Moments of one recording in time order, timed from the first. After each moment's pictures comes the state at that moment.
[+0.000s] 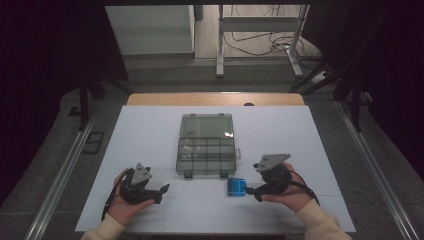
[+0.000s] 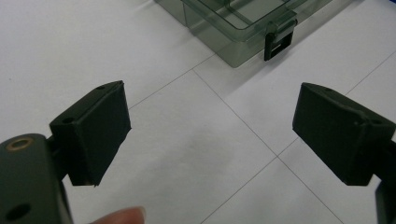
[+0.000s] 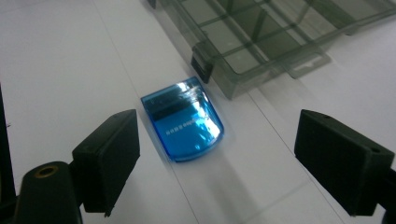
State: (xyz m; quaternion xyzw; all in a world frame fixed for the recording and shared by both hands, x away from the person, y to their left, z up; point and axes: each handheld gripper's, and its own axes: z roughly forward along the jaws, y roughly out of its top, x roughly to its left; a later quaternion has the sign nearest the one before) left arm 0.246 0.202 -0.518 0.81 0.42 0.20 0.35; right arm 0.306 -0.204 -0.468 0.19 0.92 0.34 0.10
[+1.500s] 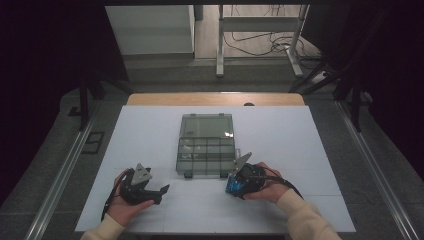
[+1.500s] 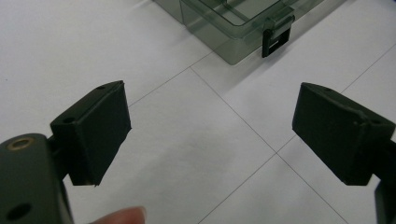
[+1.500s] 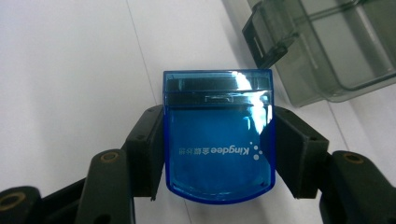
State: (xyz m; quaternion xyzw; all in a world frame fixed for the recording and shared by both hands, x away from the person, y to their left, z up) left arm 0.246 0.203 -0.520 0.82 0.41 0.20 0.35; right arm 0.329 -0.149 -0.505 0.11 0.97 0.22 0.04
